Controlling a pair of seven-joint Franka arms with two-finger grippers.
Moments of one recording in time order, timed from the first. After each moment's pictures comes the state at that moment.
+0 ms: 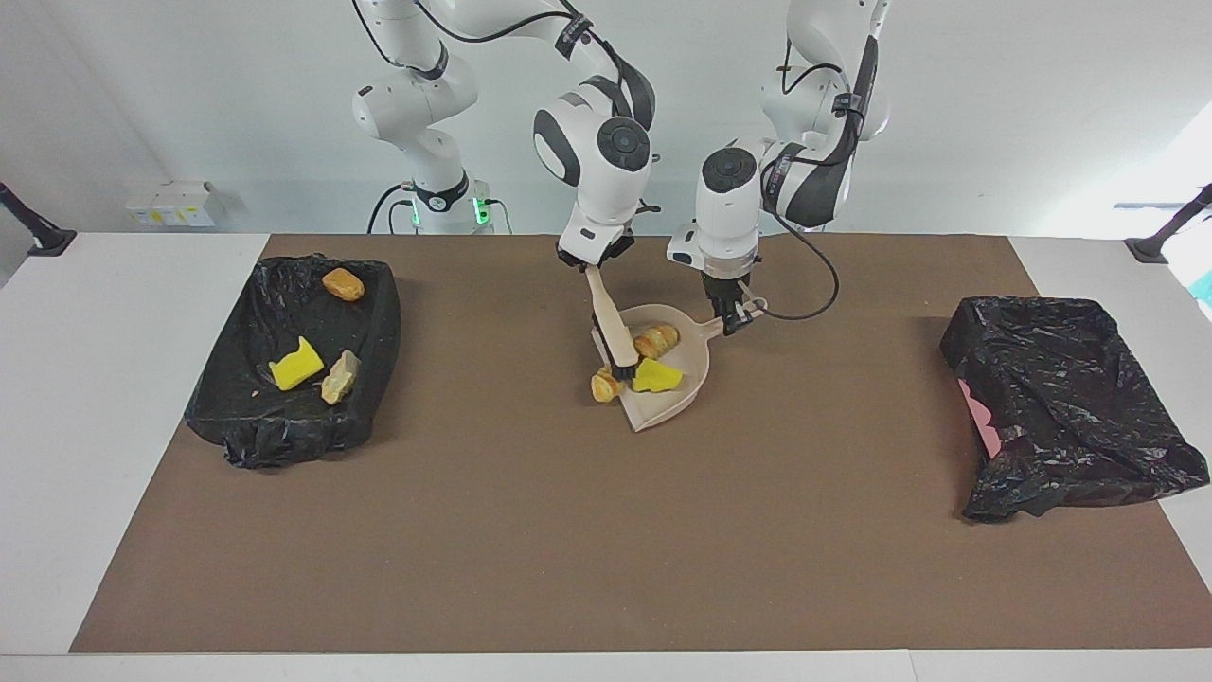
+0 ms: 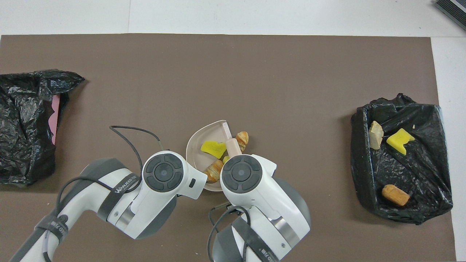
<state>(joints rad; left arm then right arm) -0.53 0.01 -0.08 -2.25 0.16 2.18 0.58 0.59 0.10 0.08 -1.97 0.06 1.78 0.39</state>
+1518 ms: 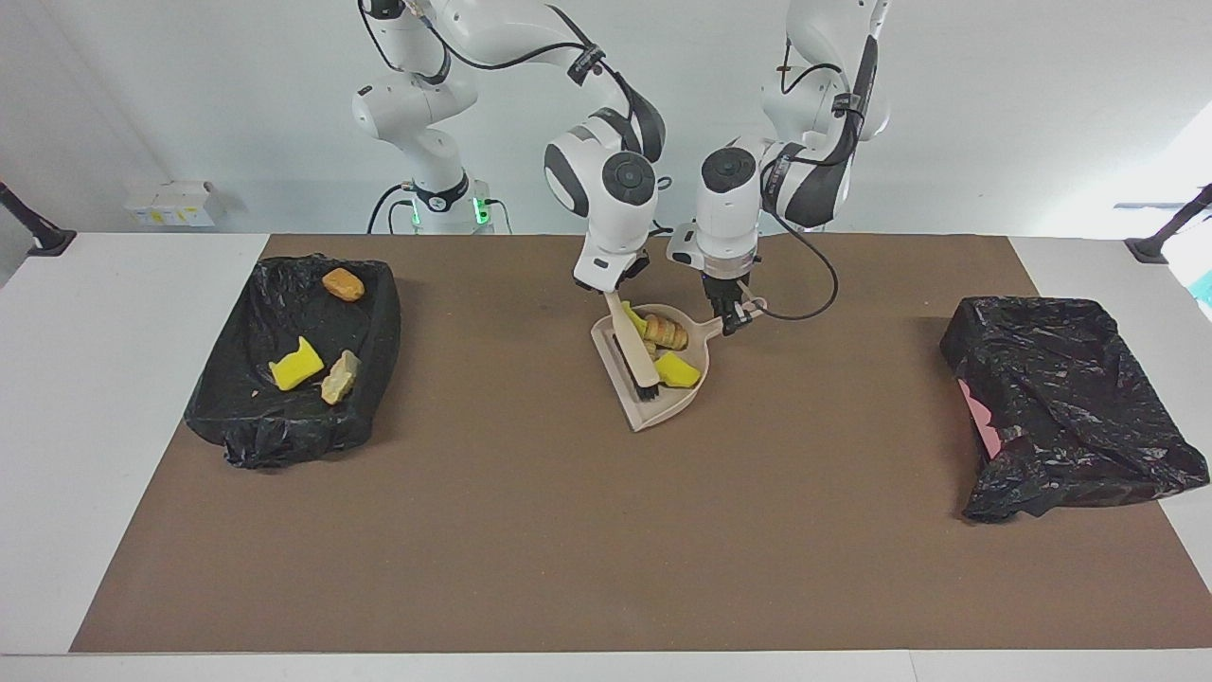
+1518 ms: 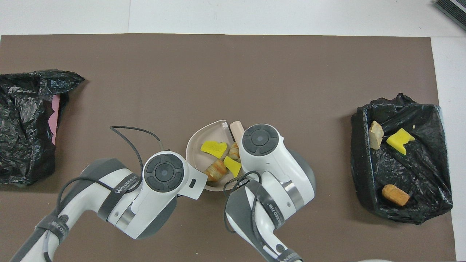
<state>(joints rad) -0.53 0.01 -0.08 -2.25 0.16 2.17 0.58 0.63 0.21 0.09 -1.93 0.14 1.88 0.35</state>
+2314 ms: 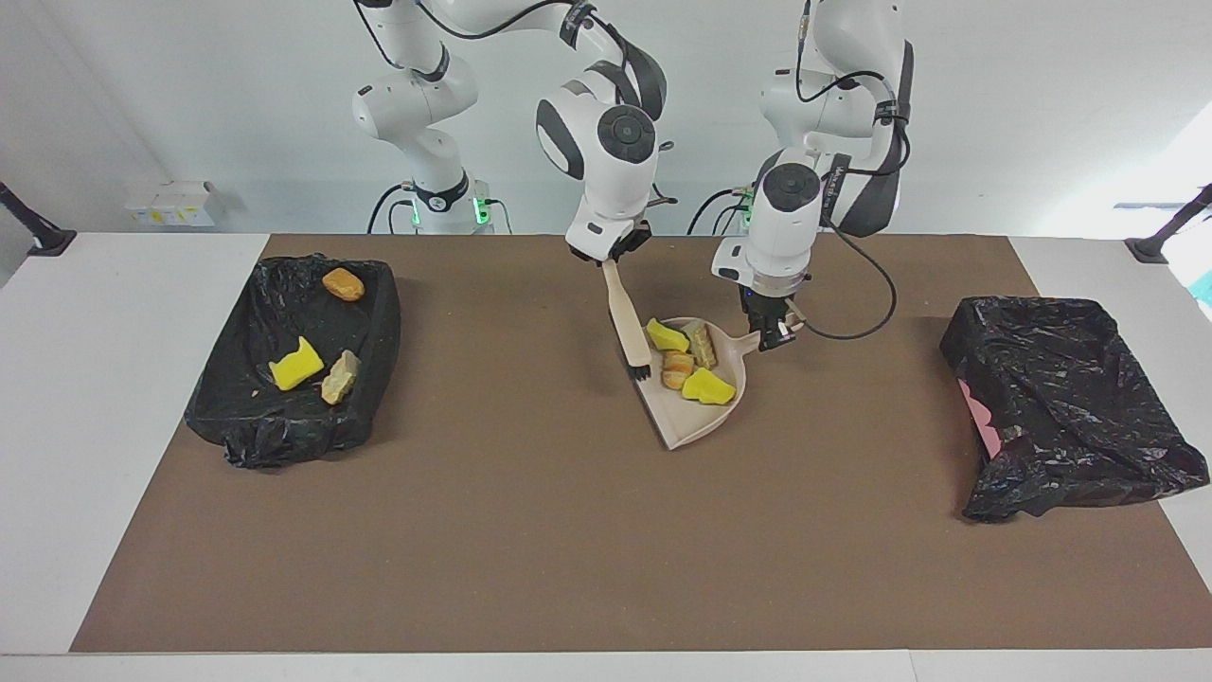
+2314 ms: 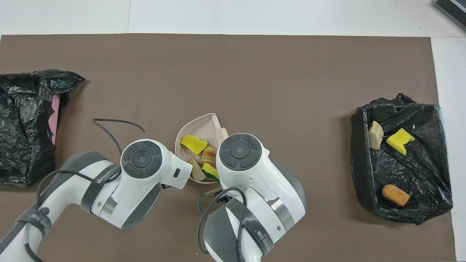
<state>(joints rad) -0.35 0.02 -0.07 -2.21 0.11 2.18 0.80 0.62 0.13 0.09 -1.85 0.15 1.68 0.48</state>
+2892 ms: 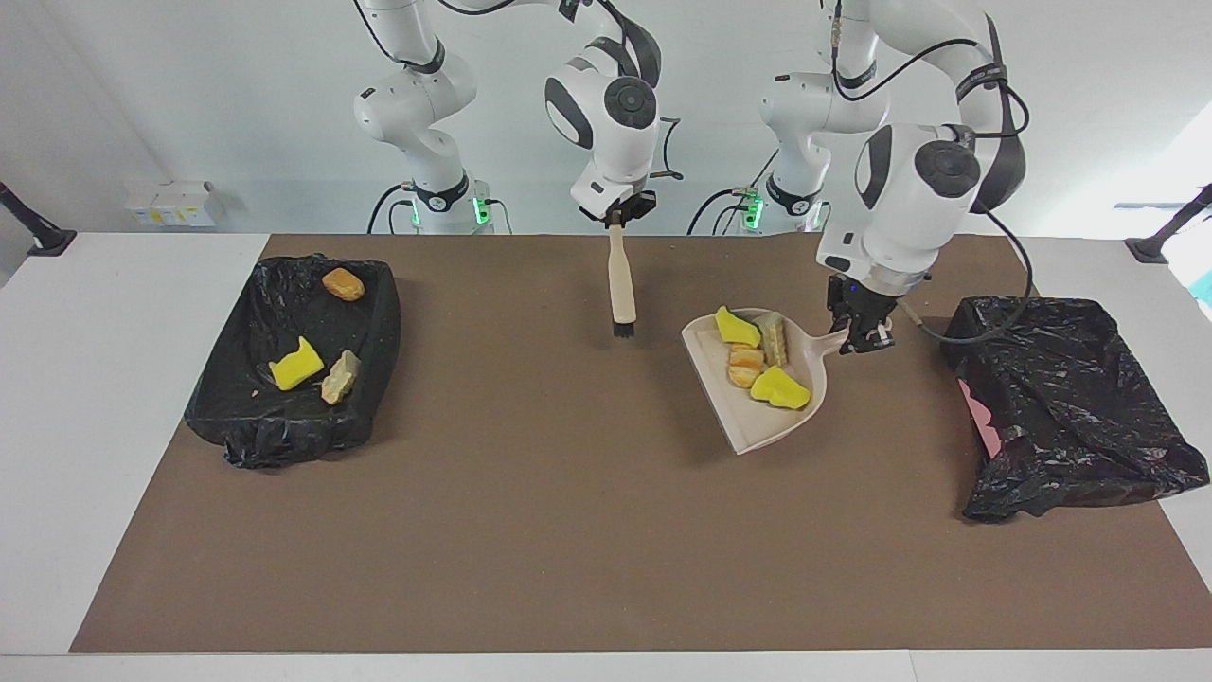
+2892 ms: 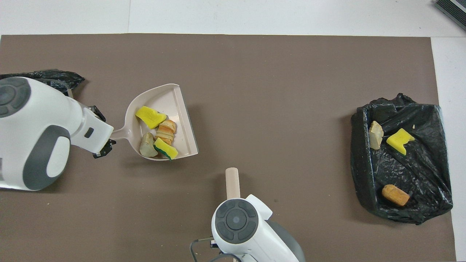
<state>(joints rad) -0.11 0.01 -0.07 -1.97 -0.01 1.96 1.16 0.75 -0.05 0.10 -2.16 0.27 1.84 0.70</state>
